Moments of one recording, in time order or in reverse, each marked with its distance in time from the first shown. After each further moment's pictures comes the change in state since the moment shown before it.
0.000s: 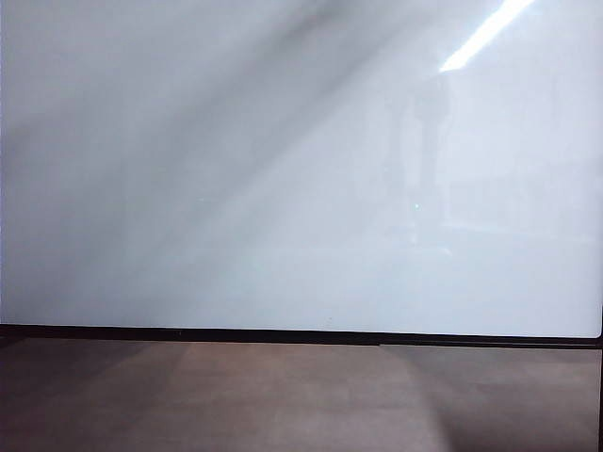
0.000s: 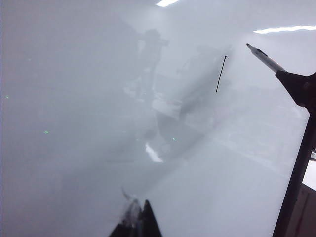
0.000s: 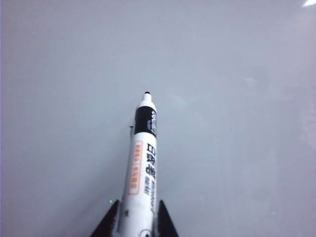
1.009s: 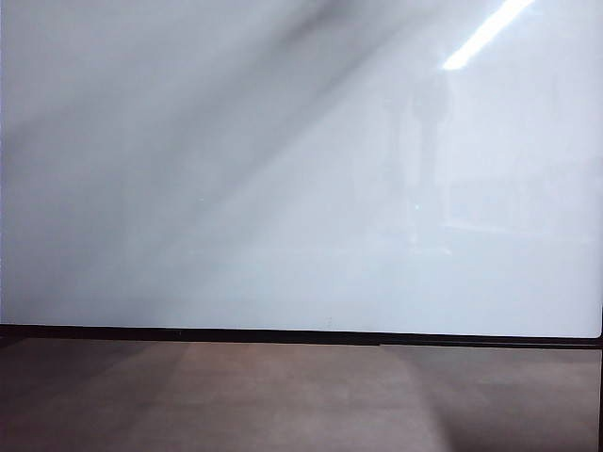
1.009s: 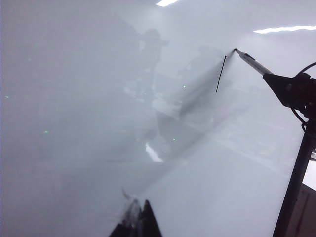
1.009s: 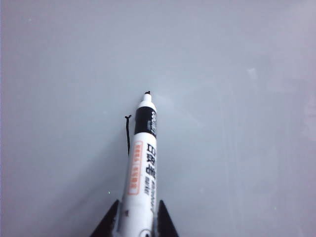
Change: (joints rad) left arm 0.000 0.000 0.000 0.000 0.000 0.000; right arm -0.012 0.073 0.076 -0.043 -0.019 -0.001
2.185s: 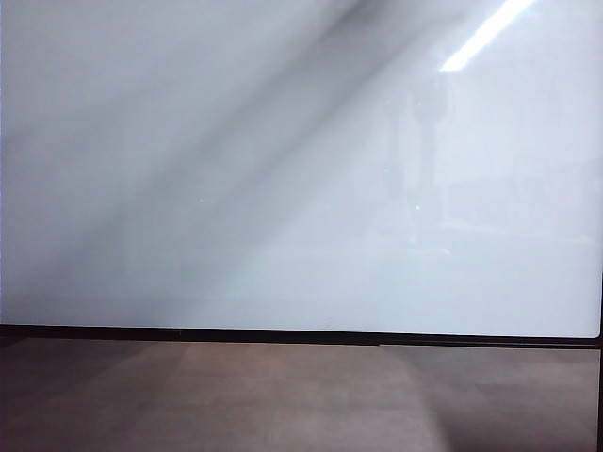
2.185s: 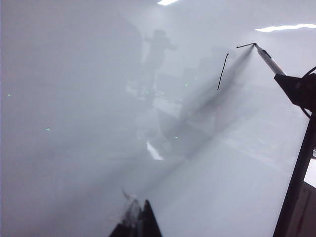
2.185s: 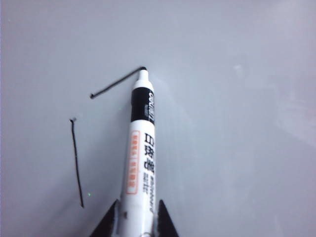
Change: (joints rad) left arm 0.000 0.000 0.000 -0.008 -0.008 0.000; right arm -0.102 -0.008 -0.009 -0.029 -0.014 0.047
